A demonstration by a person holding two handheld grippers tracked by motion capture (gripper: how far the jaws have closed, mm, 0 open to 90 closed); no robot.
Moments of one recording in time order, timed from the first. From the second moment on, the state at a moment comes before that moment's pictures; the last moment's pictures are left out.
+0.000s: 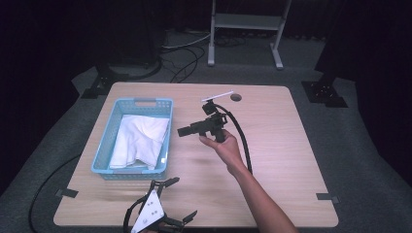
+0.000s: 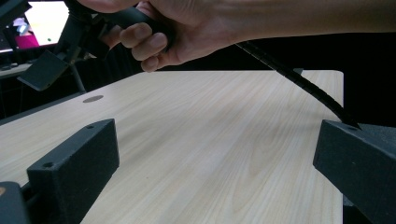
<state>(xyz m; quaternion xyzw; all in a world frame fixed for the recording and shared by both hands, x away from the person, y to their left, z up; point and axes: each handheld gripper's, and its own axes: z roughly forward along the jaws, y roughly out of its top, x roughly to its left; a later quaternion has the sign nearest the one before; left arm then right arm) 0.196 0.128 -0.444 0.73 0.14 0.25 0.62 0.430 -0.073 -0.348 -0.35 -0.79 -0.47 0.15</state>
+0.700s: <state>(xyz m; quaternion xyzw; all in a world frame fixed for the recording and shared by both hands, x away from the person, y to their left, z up) 0.195 0.127 -0.444 0.73 0.14 0.25 0.62 0.426 -0.099 -0.361 -0.37 -0.78 -0.48 0.16</state>
